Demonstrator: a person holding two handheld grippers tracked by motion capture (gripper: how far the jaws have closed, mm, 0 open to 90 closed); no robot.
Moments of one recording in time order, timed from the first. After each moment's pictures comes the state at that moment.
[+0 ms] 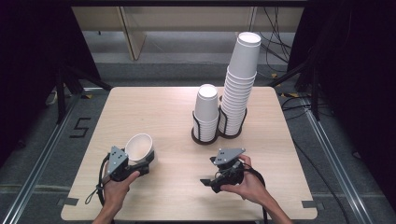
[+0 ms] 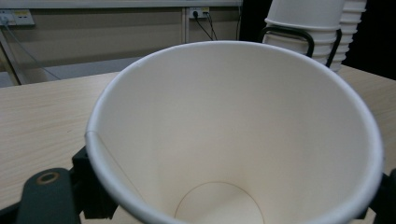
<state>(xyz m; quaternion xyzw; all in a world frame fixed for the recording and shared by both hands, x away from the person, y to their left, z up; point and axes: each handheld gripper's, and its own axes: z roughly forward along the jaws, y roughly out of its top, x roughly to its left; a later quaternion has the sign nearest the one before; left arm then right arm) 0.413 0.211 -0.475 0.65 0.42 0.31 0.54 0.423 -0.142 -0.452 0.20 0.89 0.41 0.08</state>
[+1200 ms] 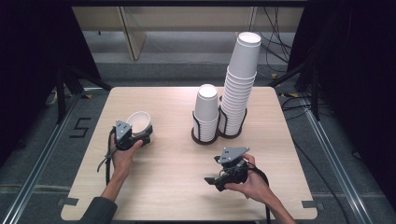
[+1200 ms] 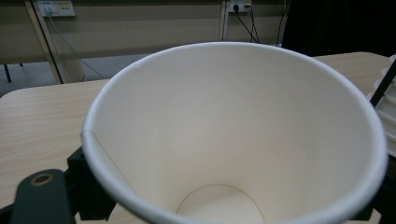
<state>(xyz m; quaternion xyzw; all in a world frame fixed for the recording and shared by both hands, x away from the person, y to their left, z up) 0.517 0.222 -0.490 0.63 0.47 0.34 0.51 0.429 -0.154 -0.456 0.21 0.89 0.40 0.08</state>
